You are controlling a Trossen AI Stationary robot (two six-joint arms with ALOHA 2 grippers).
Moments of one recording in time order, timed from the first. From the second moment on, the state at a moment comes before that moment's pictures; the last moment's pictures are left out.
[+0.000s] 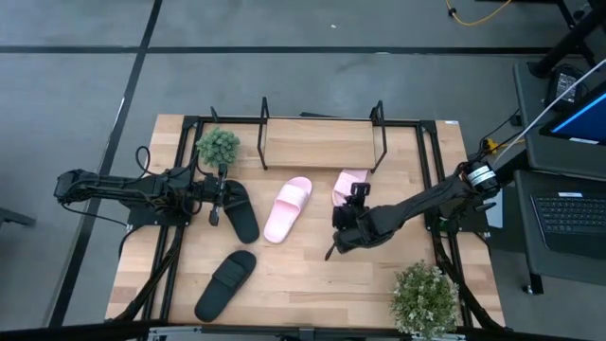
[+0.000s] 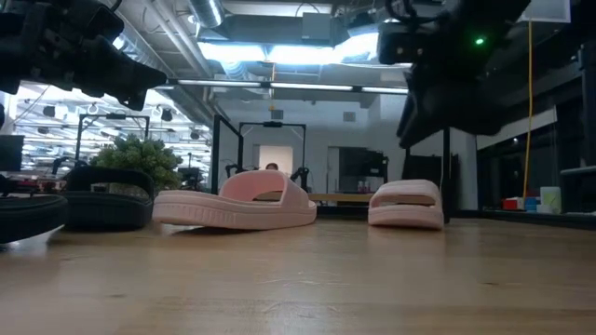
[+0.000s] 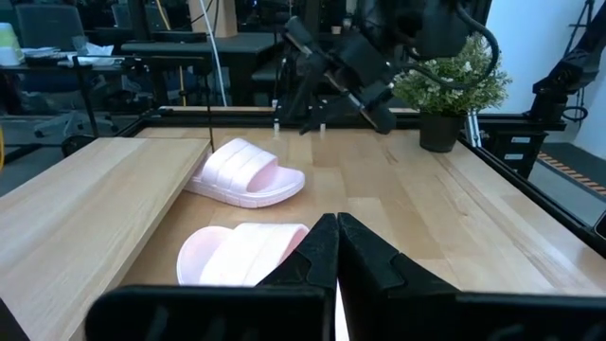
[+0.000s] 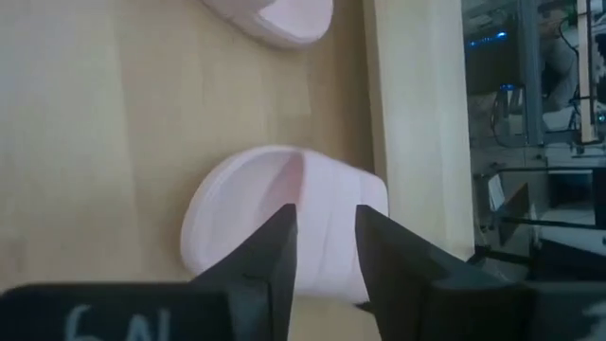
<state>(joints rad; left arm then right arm) 0.05 0.38 0.08 0.19 0.06 -0.02 0.39 1.74 1.18 -0.93 0.82 0.34</state>
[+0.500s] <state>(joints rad) 0.05 0.38 0.08 0.19 0.06 -0.02 0.44 1.74 1.28 -0.97 0.81 0.38</state>
